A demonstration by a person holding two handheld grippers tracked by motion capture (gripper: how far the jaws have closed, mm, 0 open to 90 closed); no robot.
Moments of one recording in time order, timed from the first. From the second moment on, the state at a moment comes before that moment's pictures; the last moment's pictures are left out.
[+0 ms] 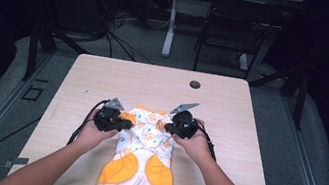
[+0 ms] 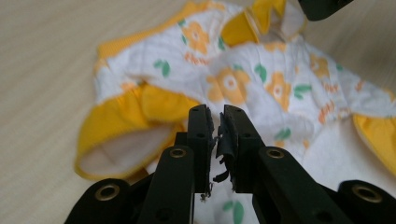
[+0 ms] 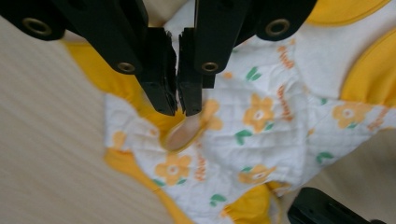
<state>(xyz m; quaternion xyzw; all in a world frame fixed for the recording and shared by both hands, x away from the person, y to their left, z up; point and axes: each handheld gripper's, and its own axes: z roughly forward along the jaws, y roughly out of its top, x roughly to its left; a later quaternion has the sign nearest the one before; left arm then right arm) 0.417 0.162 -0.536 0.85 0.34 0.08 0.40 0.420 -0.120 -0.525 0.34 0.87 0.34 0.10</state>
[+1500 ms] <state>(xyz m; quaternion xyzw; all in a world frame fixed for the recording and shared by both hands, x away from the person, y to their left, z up) 0.482 0.162 -0.575 0.82 0.42 0.06 0.38 0.481 -0.109 -0.566 0.40 0.86 0.30 0.10</state>
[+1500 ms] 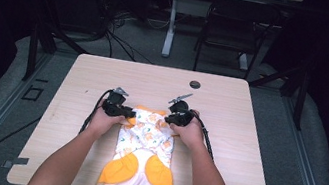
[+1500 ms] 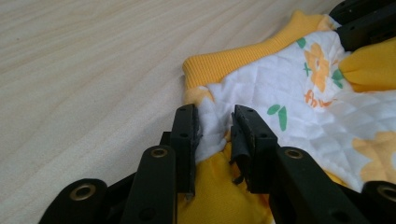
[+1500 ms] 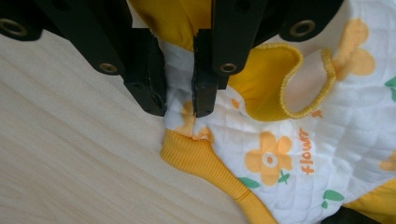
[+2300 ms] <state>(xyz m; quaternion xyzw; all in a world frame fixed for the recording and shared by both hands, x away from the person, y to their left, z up) 0.488 0.153 -0.574 0.83 0.42 0.07 0.37 0.488 -0.115 -0.563 0.42 0.84 0.34 0.06</state>
